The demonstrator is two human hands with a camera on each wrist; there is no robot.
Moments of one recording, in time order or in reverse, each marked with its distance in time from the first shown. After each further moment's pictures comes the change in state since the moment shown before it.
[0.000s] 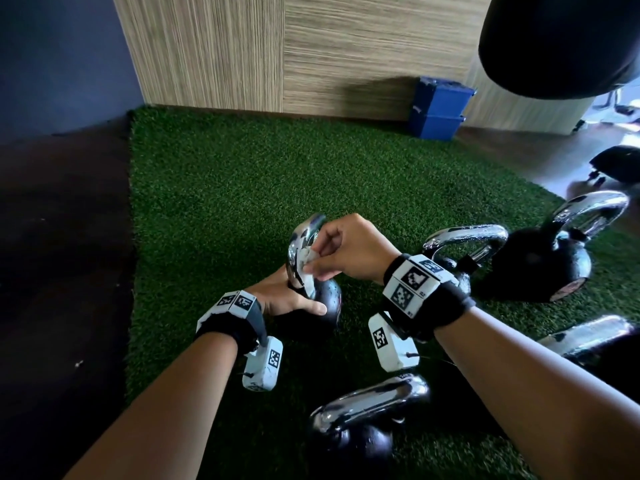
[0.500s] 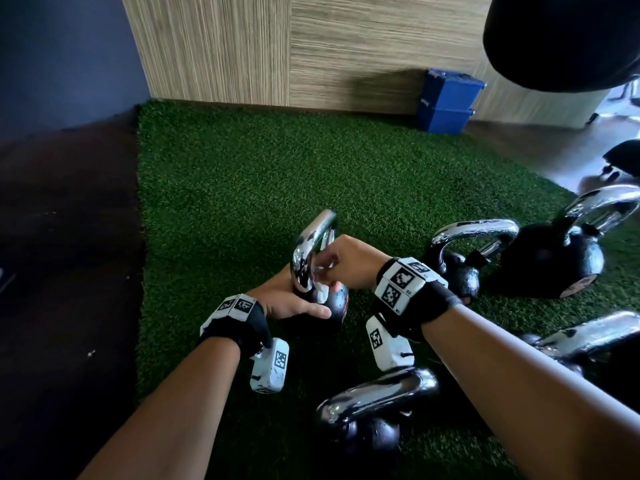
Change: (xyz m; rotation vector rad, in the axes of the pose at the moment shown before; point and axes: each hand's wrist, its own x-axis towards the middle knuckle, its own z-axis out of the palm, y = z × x) left_hand -0.016 -0.010 0.003 -0.046 0.030 0.078; right_hand 0.017 0.024 0.020 -0.371 -0.186 0.067
